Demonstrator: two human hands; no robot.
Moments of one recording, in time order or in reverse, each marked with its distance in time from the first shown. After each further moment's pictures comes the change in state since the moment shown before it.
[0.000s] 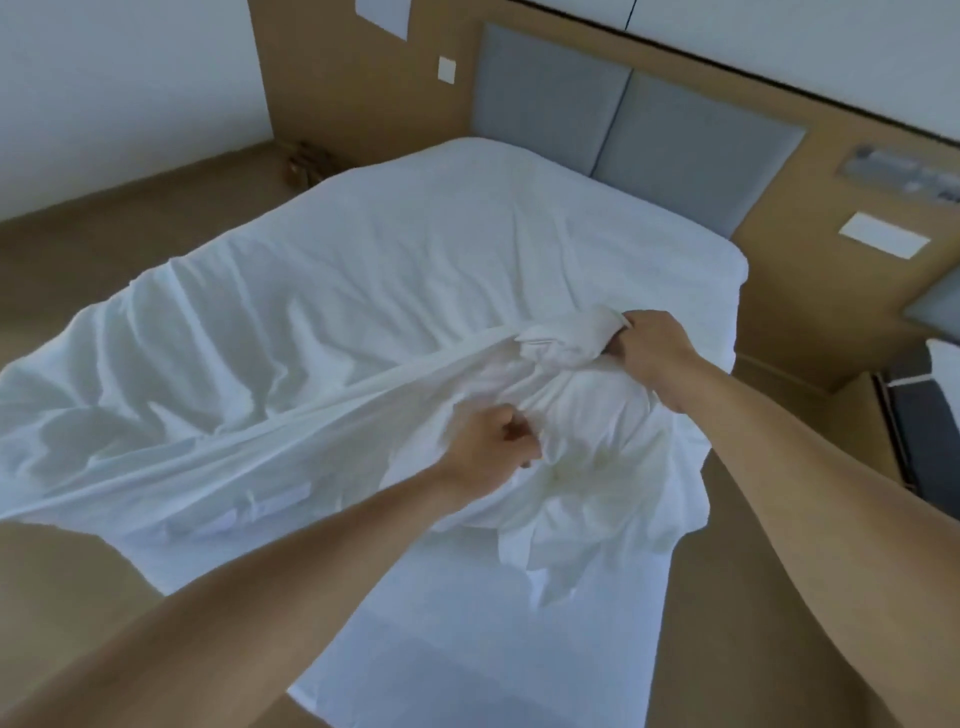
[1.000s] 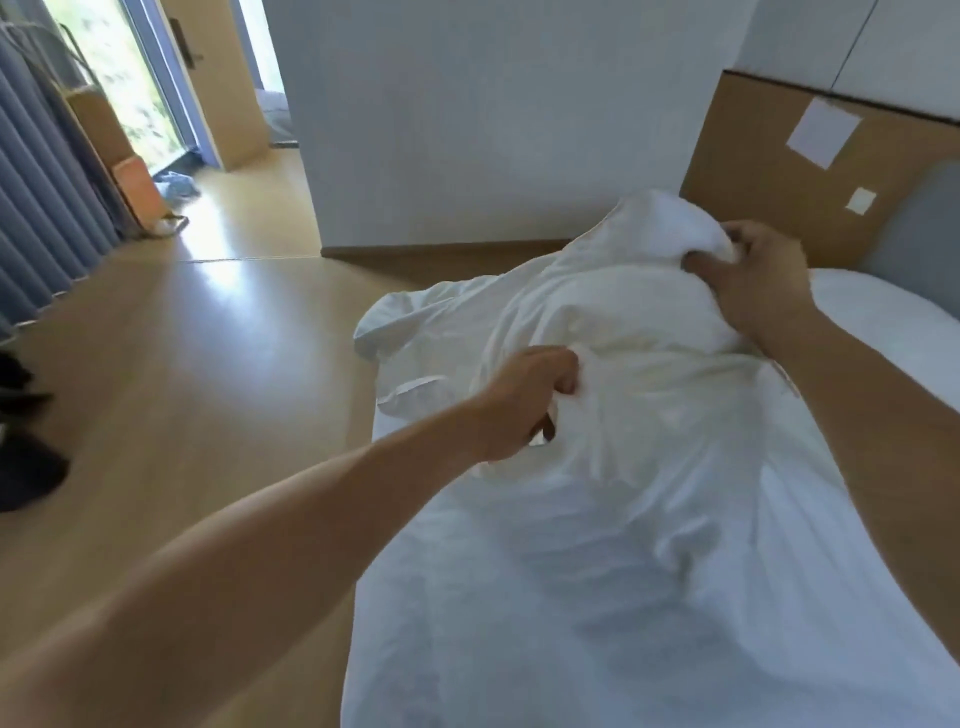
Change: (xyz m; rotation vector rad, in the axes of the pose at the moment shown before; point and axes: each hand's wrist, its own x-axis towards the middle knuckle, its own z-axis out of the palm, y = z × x) left_hand -0.046 0.190 0.173 -0.354 0.942 -0.036; right_hand 0.109 -0.027 -0.135 0.194 -0.263 -0.901
